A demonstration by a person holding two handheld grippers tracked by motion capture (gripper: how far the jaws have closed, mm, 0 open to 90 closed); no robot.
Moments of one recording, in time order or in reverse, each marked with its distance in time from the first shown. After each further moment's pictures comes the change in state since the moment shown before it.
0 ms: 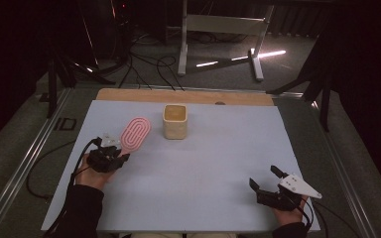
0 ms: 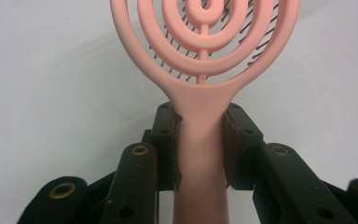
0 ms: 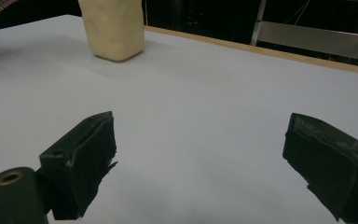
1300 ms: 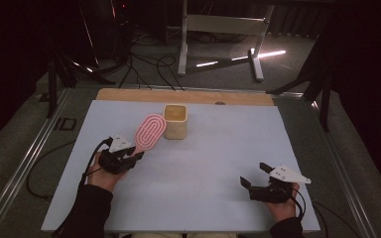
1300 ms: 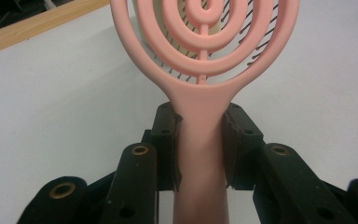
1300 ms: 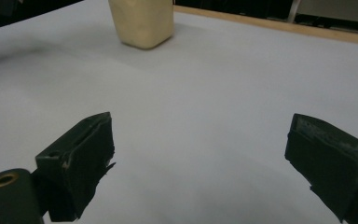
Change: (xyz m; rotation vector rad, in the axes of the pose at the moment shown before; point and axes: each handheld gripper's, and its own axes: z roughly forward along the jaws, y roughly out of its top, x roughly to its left) left arm -0.028 0.014 0.002 -0.132 -0.082 0.093; right arm 0.005 0.016 0.023 0.100 0.128 0.032
